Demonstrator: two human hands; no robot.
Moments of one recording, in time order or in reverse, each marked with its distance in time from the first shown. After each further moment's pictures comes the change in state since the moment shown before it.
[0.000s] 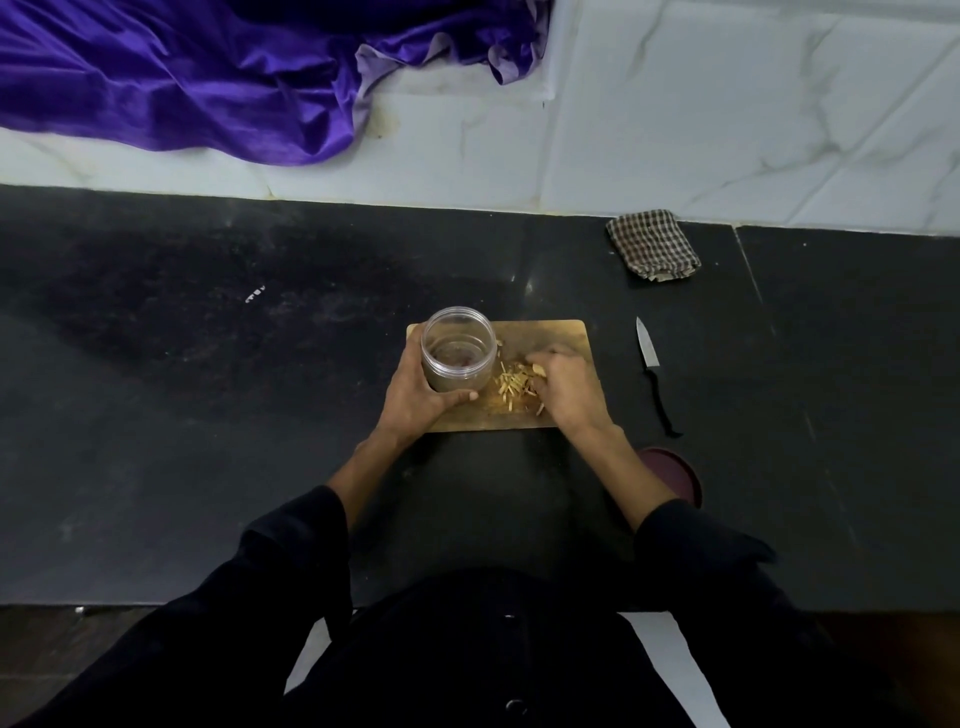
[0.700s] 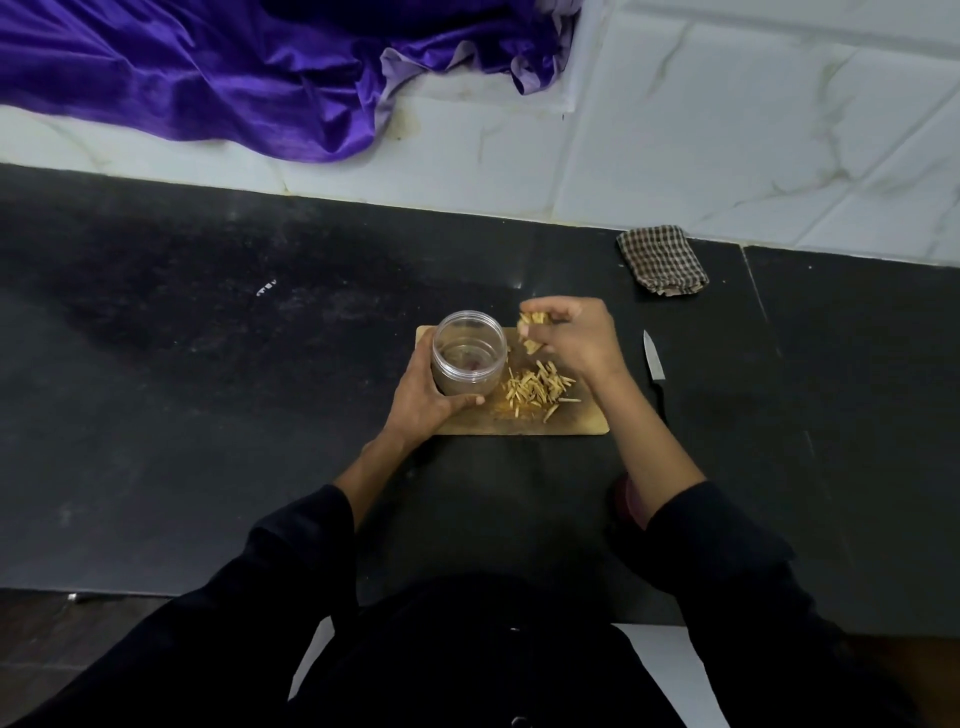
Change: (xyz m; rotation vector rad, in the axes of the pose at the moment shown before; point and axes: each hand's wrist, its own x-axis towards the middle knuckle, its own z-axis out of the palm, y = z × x) left_hand -0.002 -0.002 -0.001 -0.035 -0.002 0.010; right_hand 0.031 -0.032 -0.053 0.809 0.045 0.221
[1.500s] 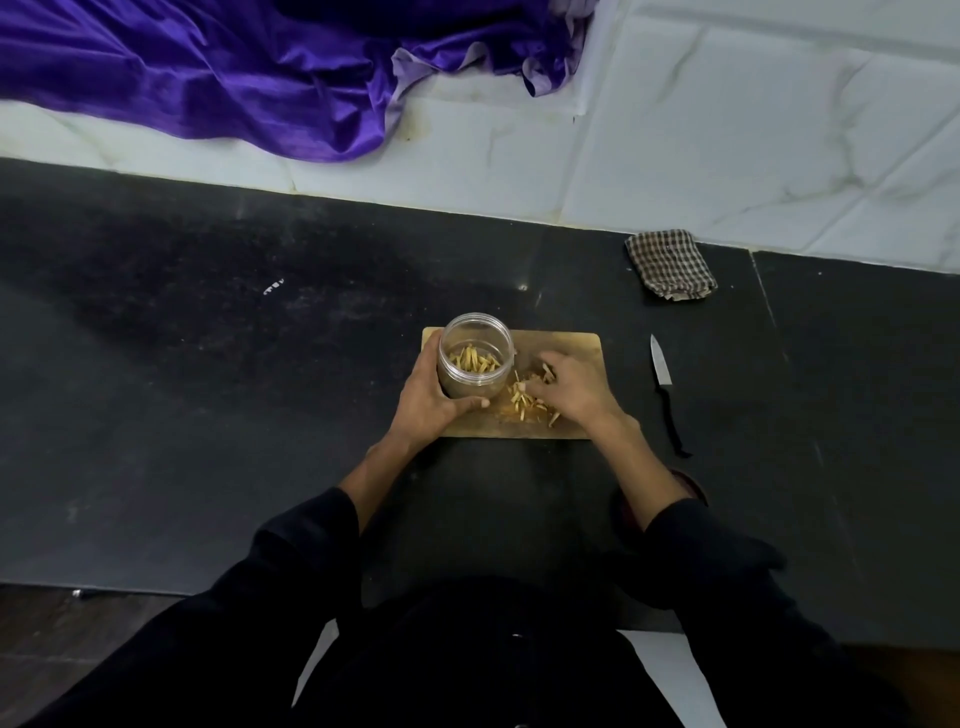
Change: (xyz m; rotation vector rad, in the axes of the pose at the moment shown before) left_hand 0.003 -0.007 0.001 0.024 0.004 0.003; right_hand -0.004 0.047 0.010 -0.779 -0.265 0.017
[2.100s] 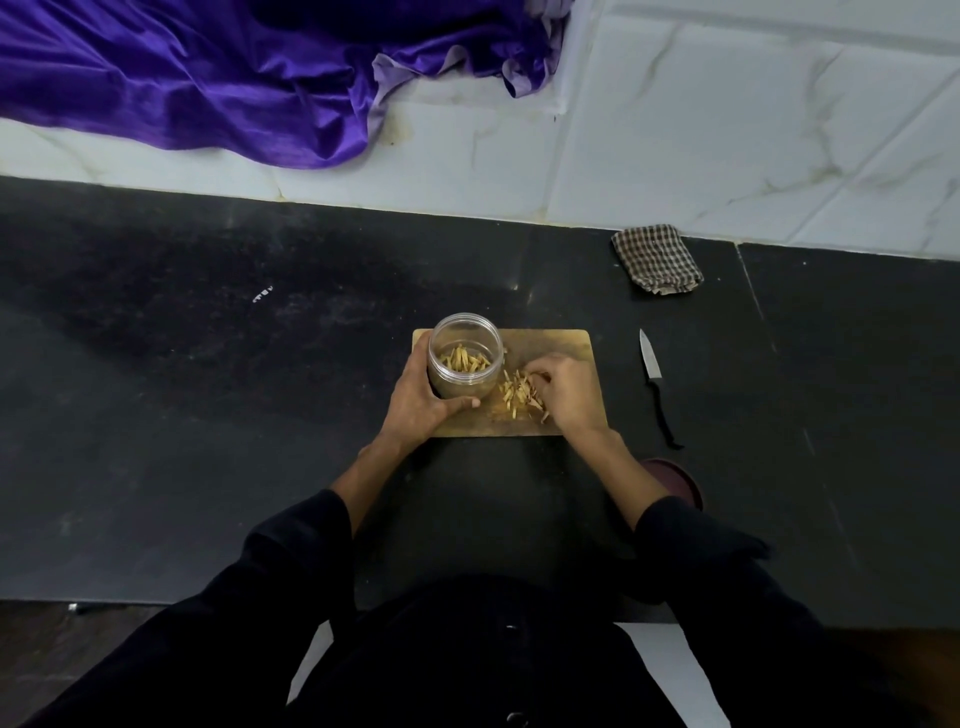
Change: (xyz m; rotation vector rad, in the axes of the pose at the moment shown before) left_hand -0.002 0.002 -0.001 0.015 -0.006 0.001; right_hand 0.001 0.015 0.026 0.148 0.378 -0.162
